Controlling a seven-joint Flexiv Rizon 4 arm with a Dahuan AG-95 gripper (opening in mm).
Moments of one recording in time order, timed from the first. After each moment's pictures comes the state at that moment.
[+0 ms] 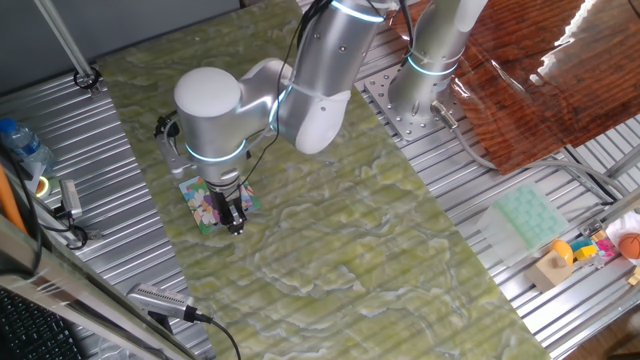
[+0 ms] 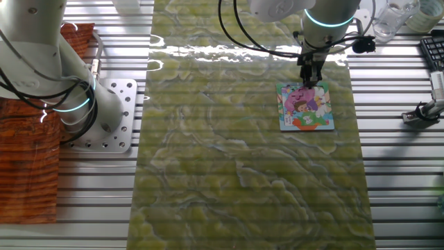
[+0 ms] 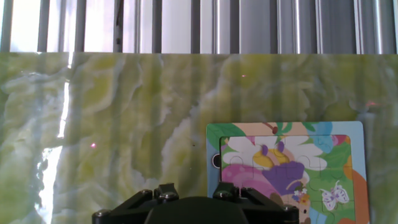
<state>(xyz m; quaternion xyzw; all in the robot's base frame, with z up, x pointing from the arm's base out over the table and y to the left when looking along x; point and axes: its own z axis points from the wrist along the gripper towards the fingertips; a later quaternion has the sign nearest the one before) 0.597 0.111 0.014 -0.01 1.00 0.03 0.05</state>
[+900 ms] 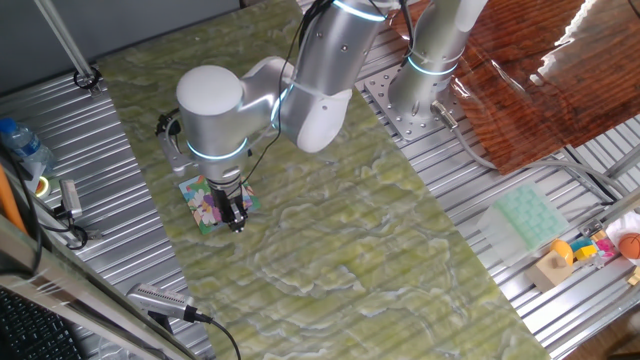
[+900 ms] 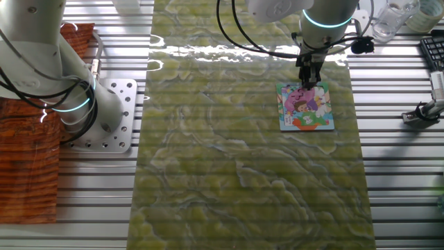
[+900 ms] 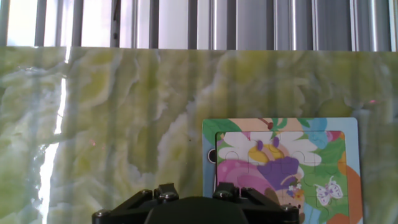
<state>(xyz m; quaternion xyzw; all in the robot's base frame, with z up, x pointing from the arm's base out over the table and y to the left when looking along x) 0.595 0.108 0.015 -0.02 1.00 0.03 0.05</state>
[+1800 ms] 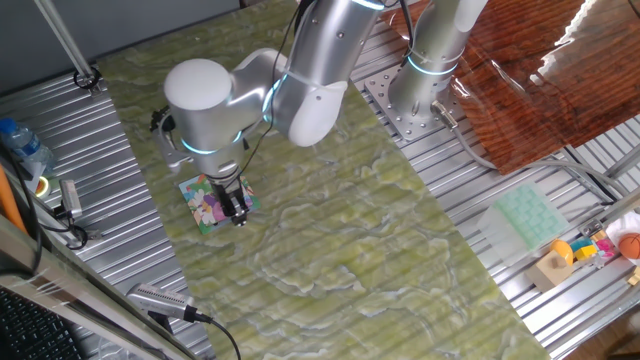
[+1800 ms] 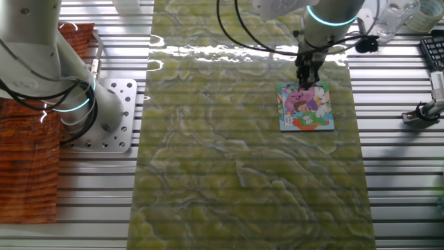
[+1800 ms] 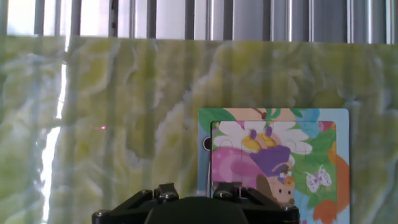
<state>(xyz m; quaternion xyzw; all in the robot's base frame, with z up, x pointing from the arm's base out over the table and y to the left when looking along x) 0.576 0.098 0.028 -0.03 1.00 0.03 0.02</state>
